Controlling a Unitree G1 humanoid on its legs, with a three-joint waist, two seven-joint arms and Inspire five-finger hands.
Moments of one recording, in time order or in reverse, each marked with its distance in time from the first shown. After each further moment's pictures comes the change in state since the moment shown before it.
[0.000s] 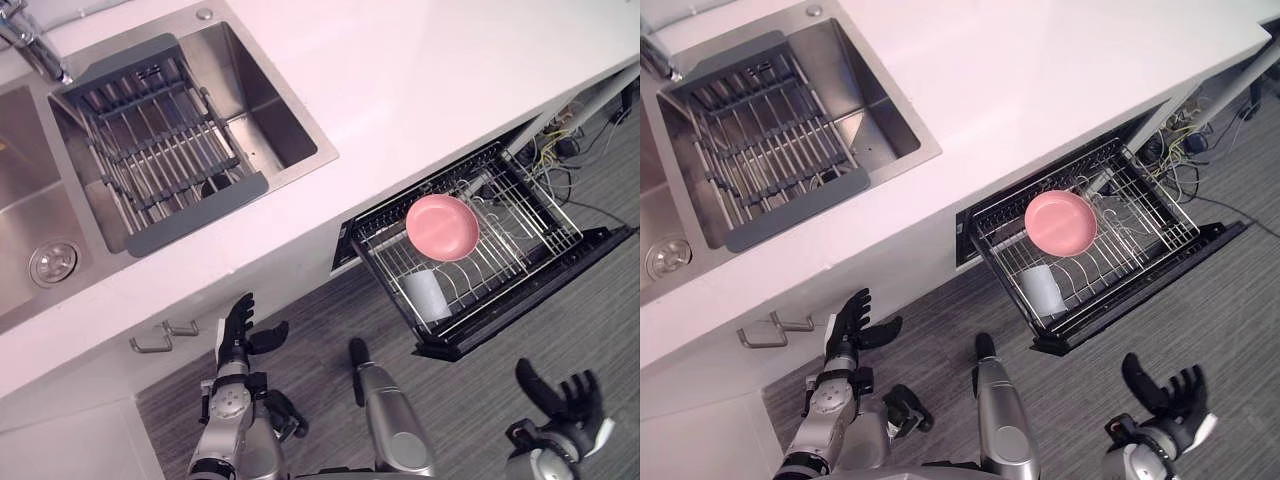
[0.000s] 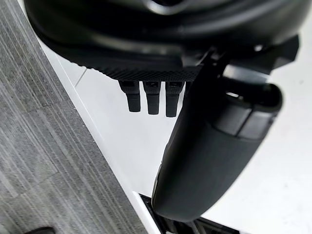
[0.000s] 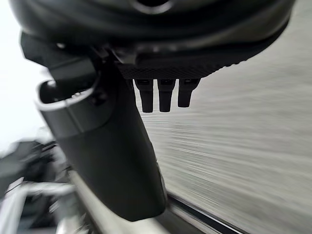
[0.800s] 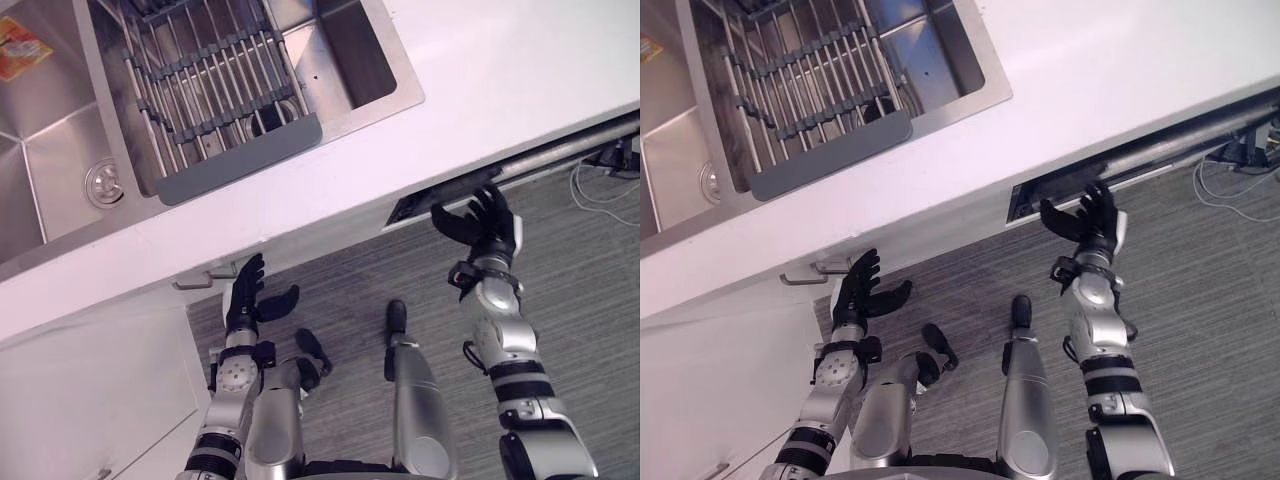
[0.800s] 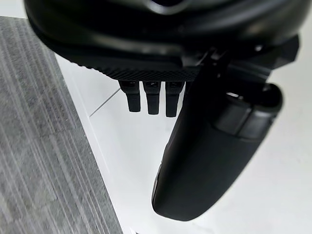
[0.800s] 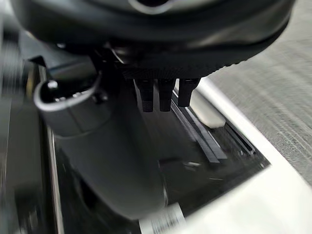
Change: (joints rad) left arm -0.097 0.004 -0.047 -0.079 -0.049 -0.046 0.000; right arm -0.667 -0.412 0.543 0.045 -0.205 0.129 0.018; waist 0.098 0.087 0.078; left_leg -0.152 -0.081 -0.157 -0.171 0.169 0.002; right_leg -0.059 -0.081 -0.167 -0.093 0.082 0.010
